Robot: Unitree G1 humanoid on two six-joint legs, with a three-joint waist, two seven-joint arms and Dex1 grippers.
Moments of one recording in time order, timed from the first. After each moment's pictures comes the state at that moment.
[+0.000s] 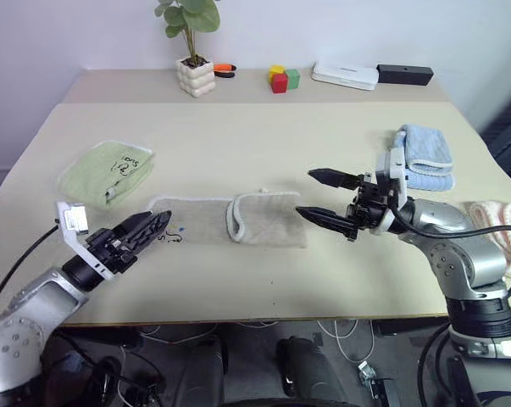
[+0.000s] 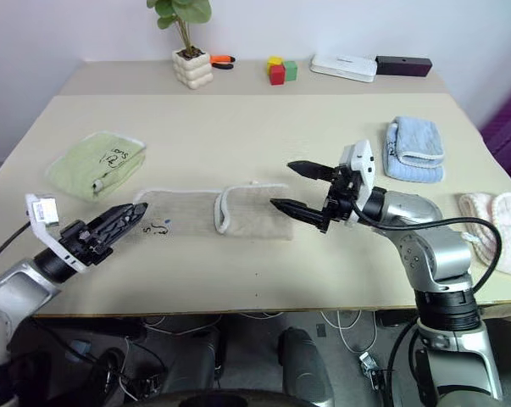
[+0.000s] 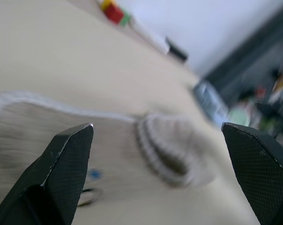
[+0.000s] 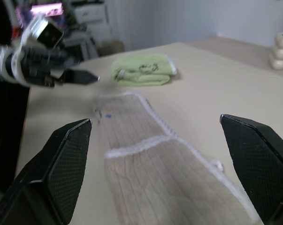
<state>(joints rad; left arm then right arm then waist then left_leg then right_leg) 0.13 0.45 0.53 -0.51 -1.36 0.85 -0.24 -0.40 -0.63 -0.08 -0.21 0.61 0.43 1.06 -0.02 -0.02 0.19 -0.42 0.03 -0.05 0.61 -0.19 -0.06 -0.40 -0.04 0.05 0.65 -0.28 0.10</state>
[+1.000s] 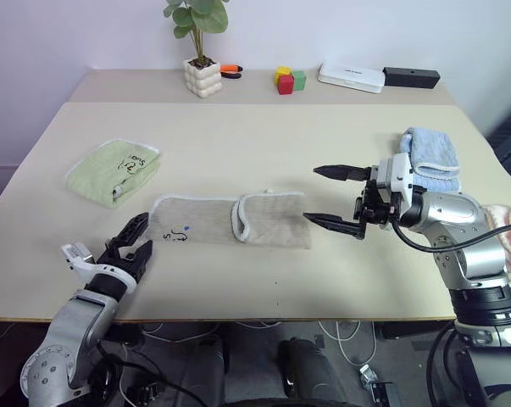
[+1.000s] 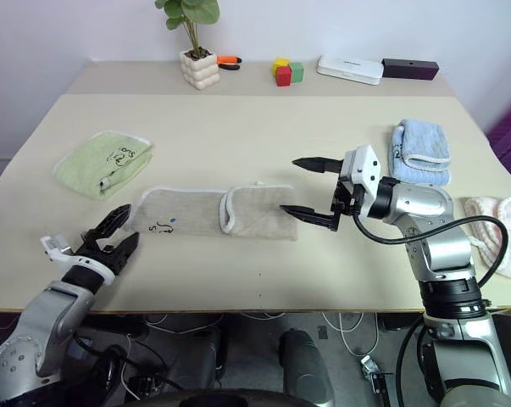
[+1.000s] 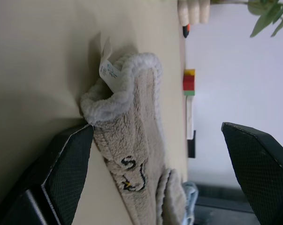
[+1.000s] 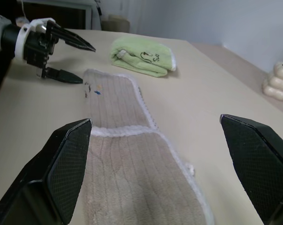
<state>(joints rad) 0.13 0.23 0.48 -0.29 -1.86 0.61 0.32 -0.43 -0.65 -0.04 -0.07 0.45 0.17 1.14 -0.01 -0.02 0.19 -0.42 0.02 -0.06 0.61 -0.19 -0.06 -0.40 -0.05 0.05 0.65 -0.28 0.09</state>
